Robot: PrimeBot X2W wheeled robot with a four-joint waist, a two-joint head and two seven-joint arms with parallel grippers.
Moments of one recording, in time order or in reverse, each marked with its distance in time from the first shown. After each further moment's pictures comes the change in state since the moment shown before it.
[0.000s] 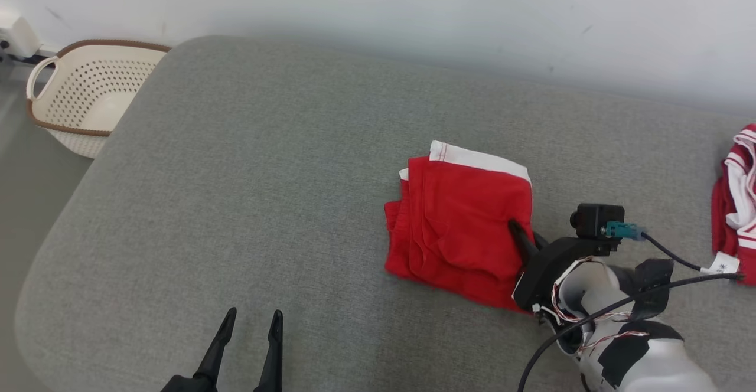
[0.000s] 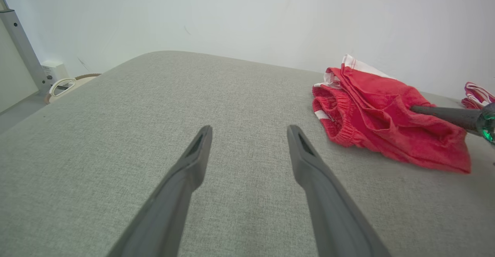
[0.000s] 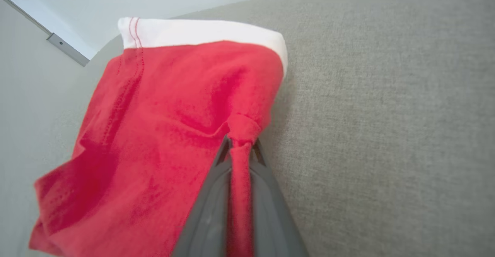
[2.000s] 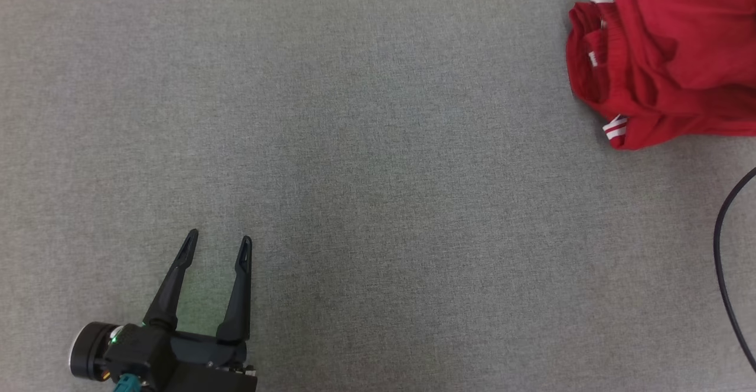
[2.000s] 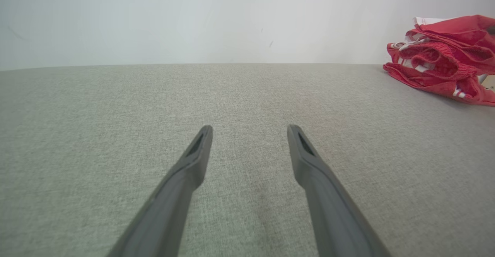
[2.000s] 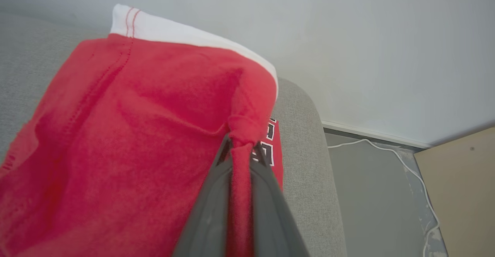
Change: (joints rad) left arm -0.106 0.073 0.052 -0.163 0.052 -0.020 0.012; right arm -0.535 -0.586 0.402 -0.119 -0.001 0.001 0.202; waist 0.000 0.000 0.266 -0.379
